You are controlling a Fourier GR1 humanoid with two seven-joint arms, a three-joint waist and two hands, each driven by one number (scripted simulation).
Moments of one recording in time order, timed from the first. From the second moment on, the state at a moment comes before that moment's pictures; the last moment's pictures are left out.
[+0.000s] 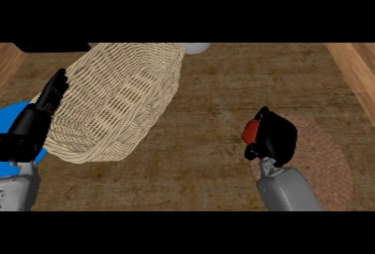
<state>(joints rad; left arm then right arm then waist) -0.18 0.29 0.13 -1.58 -0.14 -0.11 0.00 -0.28 -0.04 0.26 -1.44 1.29 0.01 0.88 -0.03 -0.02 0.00</state>
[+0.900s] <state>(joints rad) -0.22 0.27 0.11 -1.57 -0.16 -0.12 0.00 -0.95 -0.01 0.40 -1.71 1.08 -0.03 1.12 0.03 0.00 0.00</state>
